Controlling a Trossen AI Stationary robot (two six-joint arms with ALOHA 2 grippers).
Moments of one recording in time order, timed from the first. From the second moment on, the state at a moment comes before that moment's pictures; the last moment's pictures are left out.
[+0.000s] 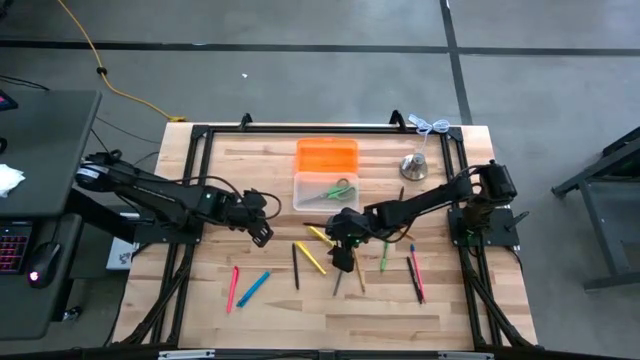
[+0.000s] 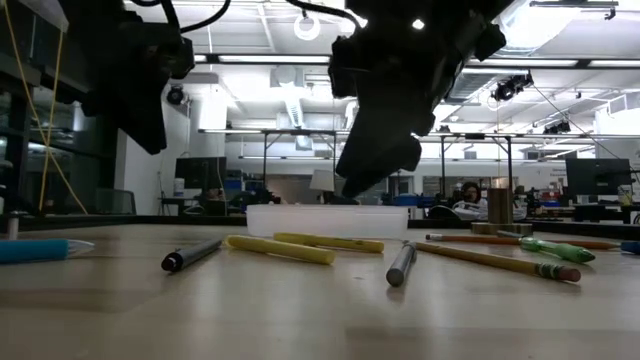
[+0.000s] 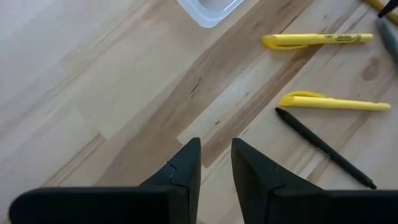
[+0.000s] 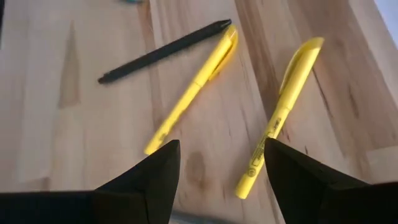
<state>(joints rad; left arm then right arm) -0.22 1.19 0.81 -0.77 -0.30 -0.98 0.16 1.80 1.08 -0.17 -0.04 0.44</state>
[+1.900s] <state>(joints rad) -0.22 1.20 0.81 -0.79 -0.37 -0.97 0.15 2.01 1.08 -0.09 0.01 0.47</state>
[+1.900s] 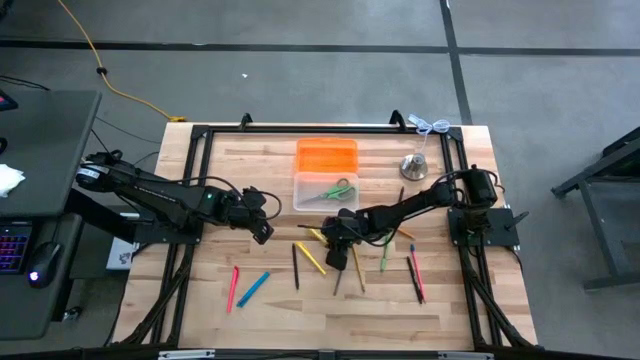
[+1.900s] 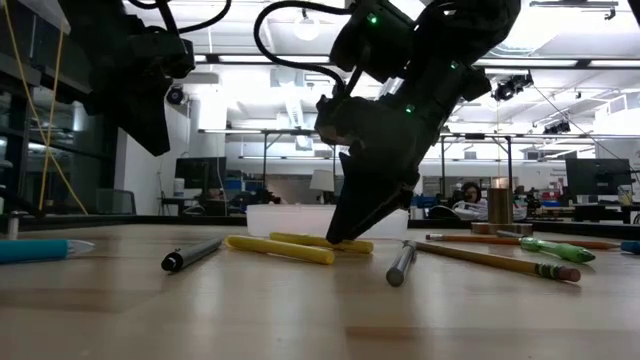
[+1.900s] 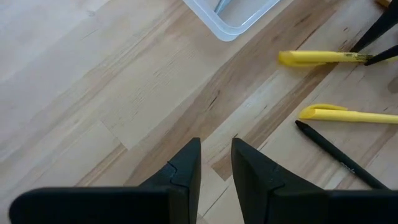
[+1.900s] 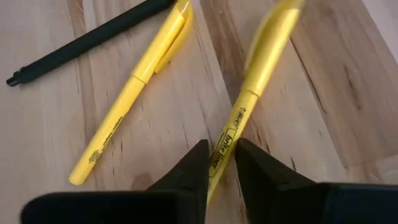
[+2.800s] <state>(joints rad) -0.22 1.20 0.81 -0.79 -0.37 -0.97 0.15 2.01 1.08 -0.09 -0.03 0.48</state>
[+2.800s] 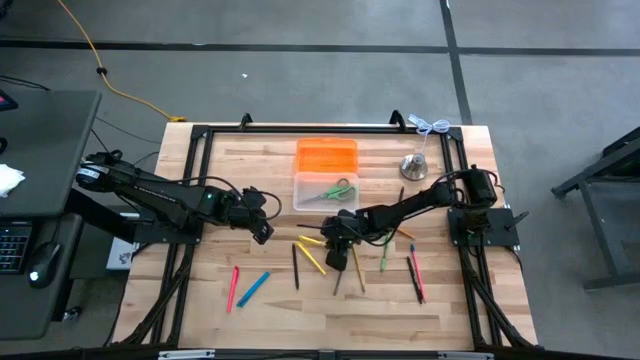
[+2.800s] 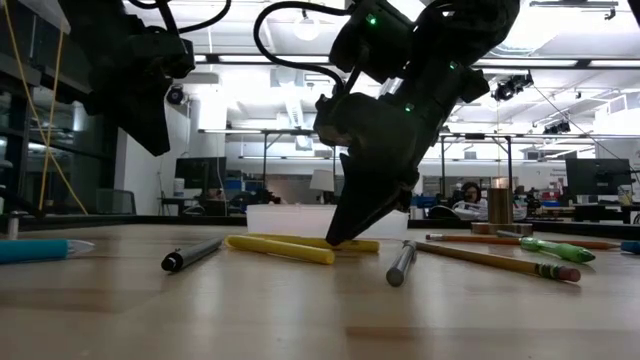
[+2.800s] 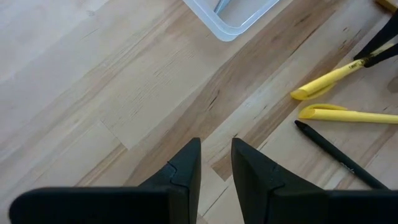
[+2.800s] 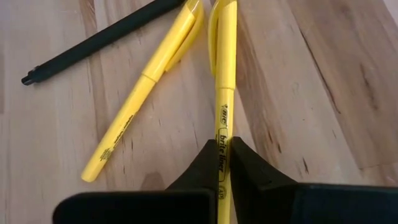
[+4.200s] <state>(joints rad) -0.22 1.19 0.81 -0.79 -0.35 -0.97 0.07 1.81 1.08 -0.08 -0.19 0.50</state>
